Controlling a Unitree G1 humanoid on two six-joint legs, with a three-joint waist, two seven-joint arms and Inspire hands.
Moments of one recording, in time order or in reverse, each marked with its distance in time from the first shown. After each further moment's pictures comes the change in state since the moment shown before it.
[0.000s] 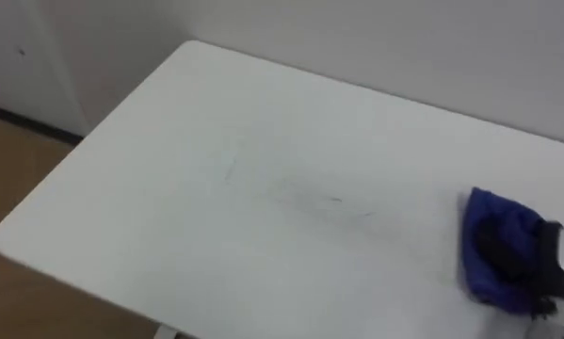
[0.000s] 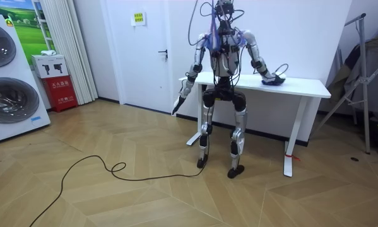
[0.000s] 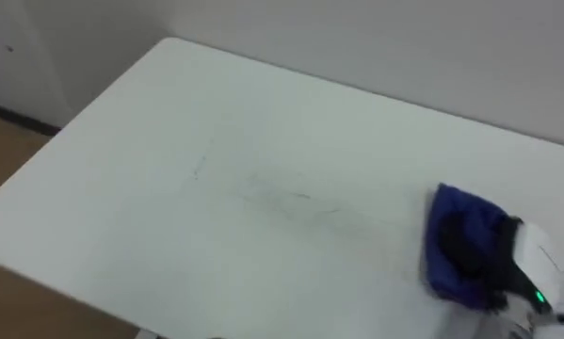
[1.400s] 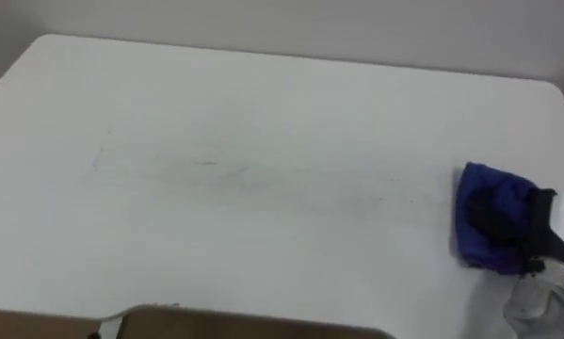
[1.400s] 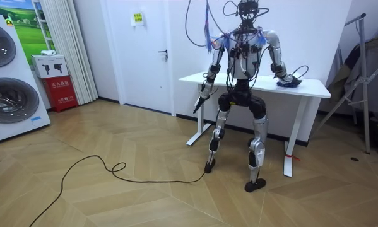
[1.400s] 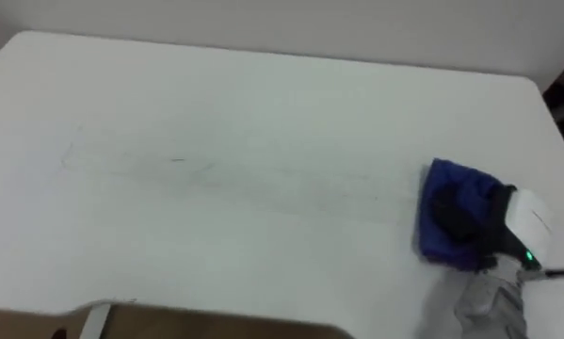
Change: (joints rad) left arm -0.103 -0.051 -0.200 0.014 -0.006 -0.039 0.042; right arm -0.239 0.107 0.242 -0.293 -0.131 0.203 0.072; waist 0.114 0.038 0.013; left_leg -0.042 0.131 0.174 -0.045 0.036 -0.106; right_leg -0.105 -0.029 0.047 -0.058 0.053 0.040
